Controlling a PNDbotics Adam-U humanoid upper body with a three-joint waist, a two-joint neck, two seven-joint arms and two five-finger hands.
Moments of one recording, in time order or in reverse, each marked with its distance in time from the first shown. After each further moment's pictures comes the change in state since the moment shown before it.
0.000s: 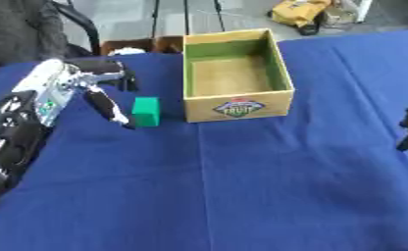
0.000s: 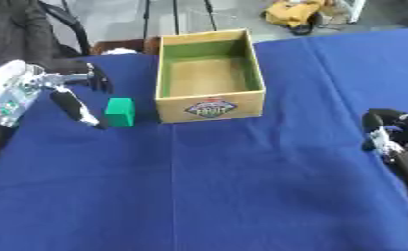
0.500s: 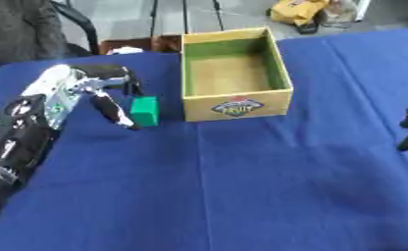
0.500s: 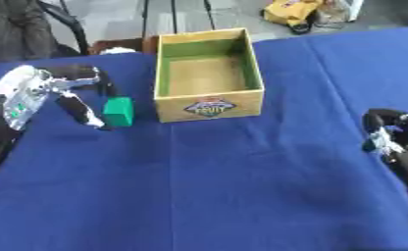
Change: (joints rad) left arm -0.001 -0.017 0.003 0.016 -0.038 0.002 0.086; right arm 0.000 0.000 0.001 0.000 0.000 -0.001 0.002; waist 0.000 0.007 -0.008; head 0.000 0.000
